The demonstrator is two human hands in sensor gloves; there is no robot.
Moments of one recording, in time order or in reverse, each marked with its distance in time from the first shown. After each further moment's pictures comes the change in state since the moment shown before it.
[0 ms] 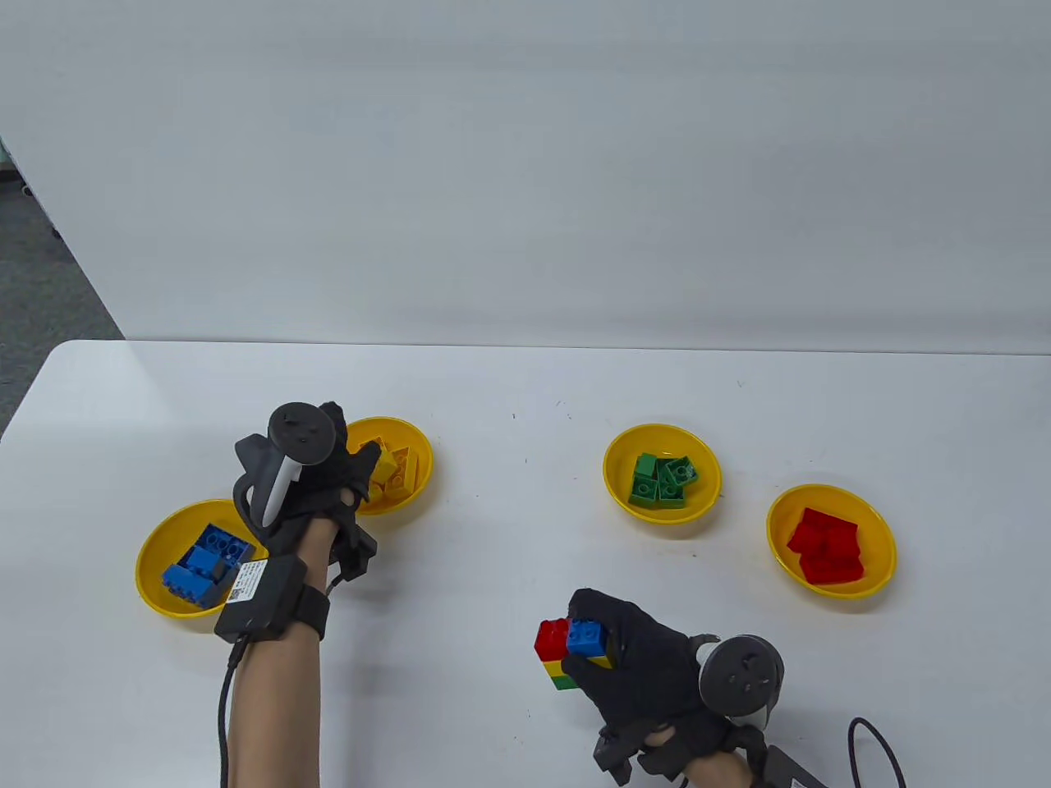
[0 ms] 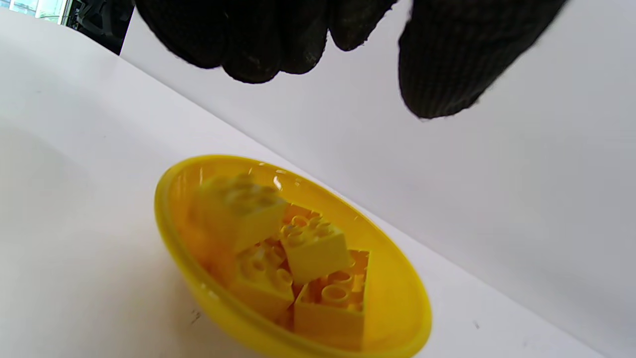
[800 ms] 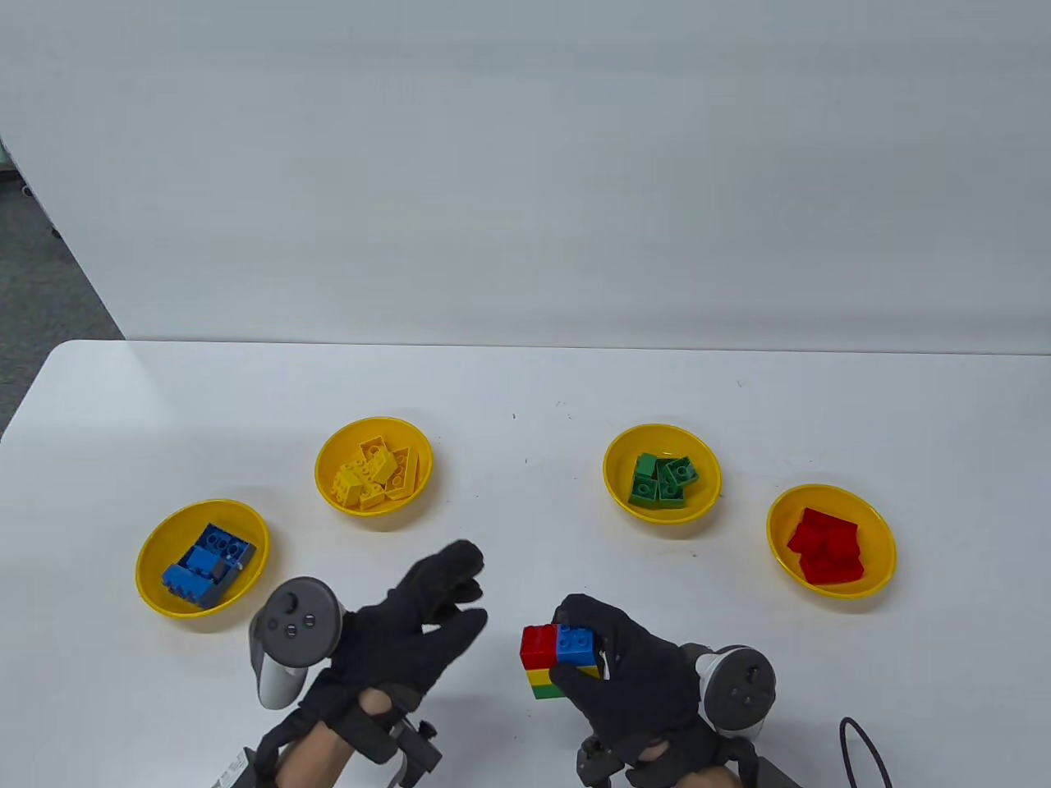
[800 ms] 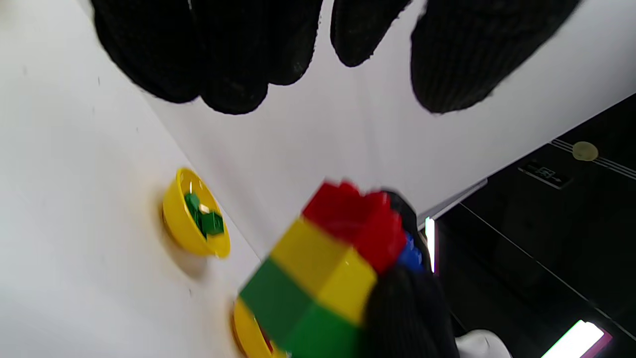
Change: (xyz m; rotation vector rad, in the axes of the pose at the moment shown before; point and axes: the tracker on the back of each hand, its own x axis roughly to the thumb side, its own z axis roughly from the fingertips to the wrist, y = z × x) left_hand 0.041 -0.035 0.195 -0.409 -0.665 0.737; right_hand 0.021 0.009 0.002 -0.045 -0.039 -0.157
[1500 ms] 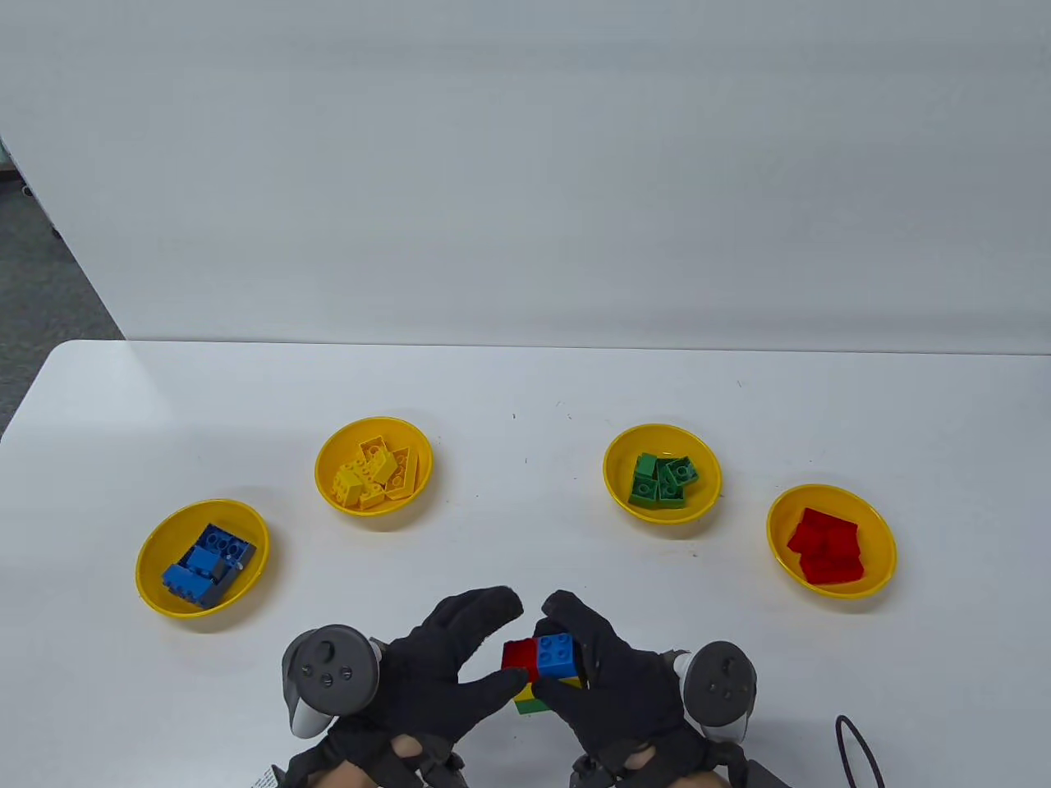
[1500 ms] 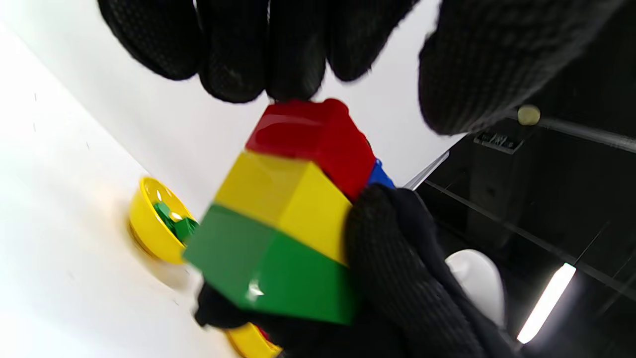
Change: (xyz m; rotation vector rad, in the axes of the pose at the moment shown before) left_hand 0.028 -0.018 0.006 0.029 -0.128 -0.258; right_hand 0.003 0.018 0.000 0.125 0.088 -0.009
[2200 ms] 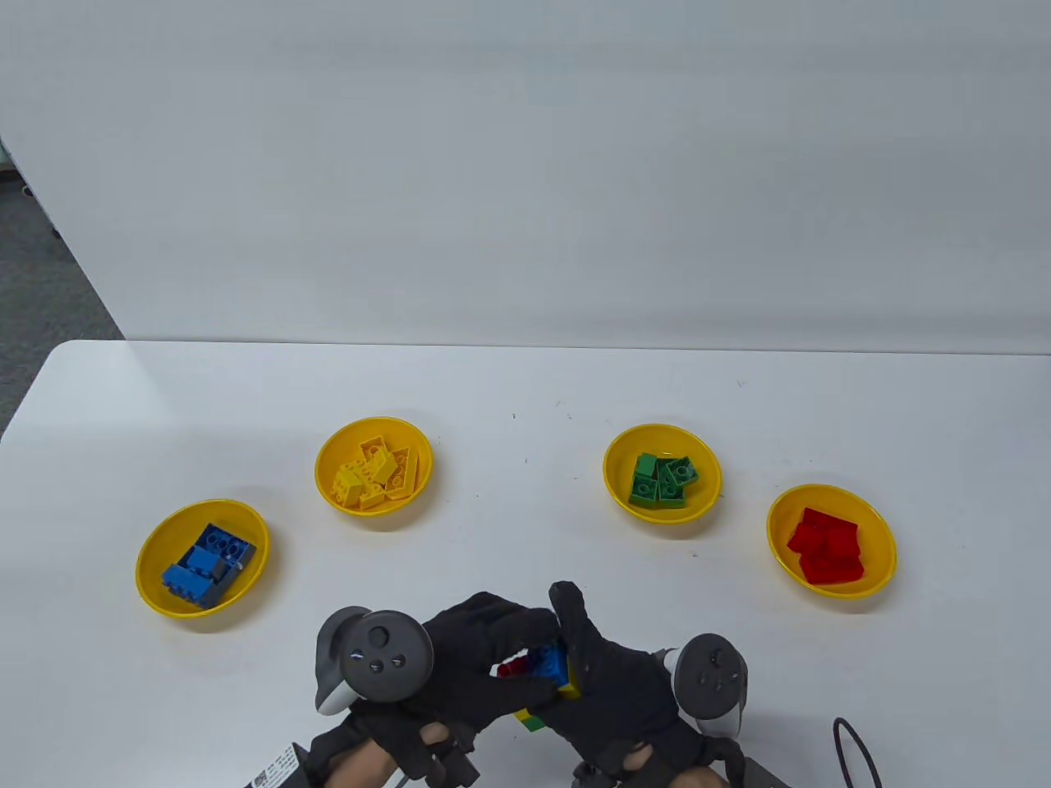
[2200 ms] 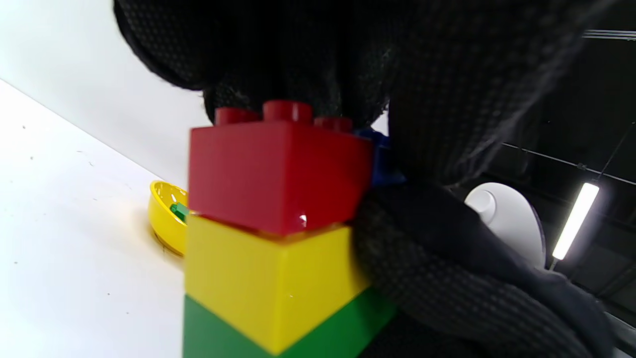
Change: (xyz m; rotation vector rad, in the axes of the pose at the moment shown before) left_hand 0.014 -0.013 -0.022 -0.090 -0.039 -0.135; right_hand -0.005 0.004 -0.001 0.071 0.052 -0.017
